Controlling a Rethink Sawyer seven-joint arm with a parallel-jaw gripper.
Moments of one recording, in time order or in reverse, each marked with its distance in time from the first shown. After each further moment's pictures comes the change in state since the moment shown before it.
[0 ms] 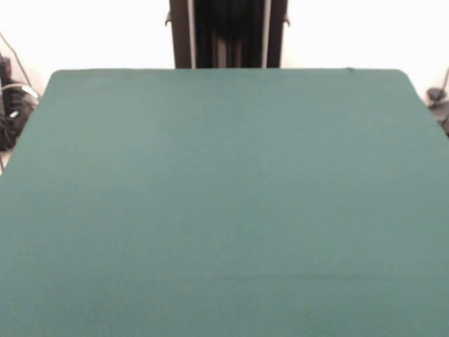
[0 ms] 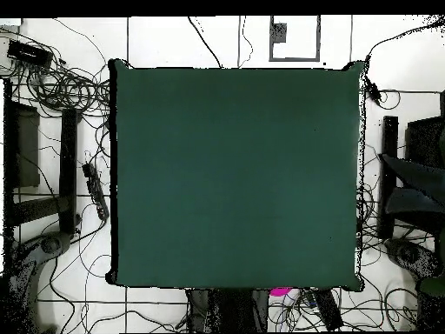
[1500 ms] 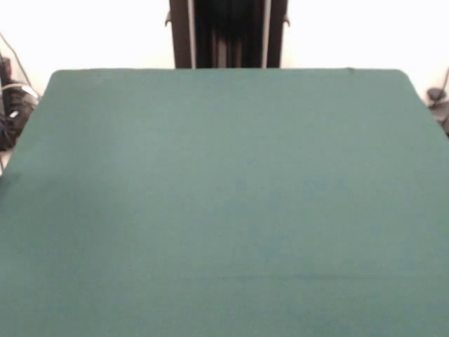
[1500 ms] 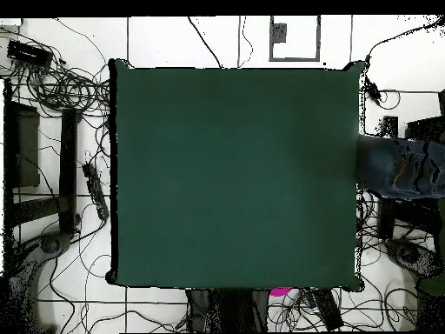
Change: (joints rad) arm 0.021 -0.499 0.036 0.532 0.555 0.475 0.660
